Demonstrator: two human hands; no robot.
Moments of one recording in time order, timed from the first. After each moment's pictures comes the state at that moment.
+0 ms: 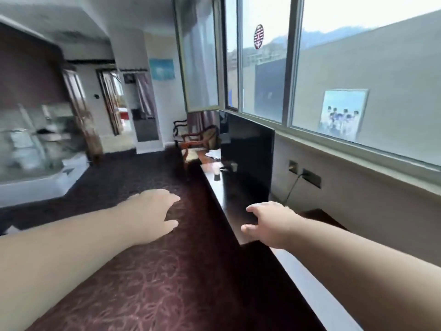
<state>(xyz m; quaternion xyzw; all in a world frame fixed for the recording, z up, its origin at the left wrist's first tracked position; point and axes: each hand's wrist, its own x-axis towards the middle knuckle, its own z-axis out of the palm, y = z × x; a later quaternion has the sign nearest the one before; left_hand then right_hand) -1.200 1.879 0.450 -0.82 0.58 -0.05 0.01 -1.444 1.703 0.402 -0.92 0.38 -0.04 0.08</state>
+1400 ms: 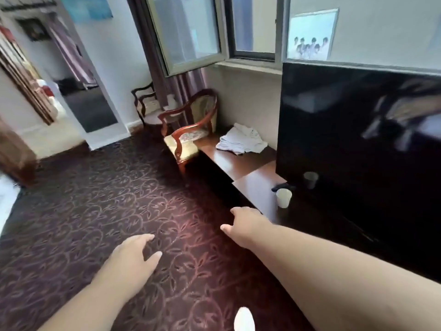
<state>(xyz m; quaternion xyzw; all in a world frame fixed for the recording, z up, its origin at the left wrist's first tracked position) -0.218 1.254 0.277 -0.87 0.47 0.10 -0.07 -0.447 1.073 0.260 -0.82 0.51 0.02 0.25</state>
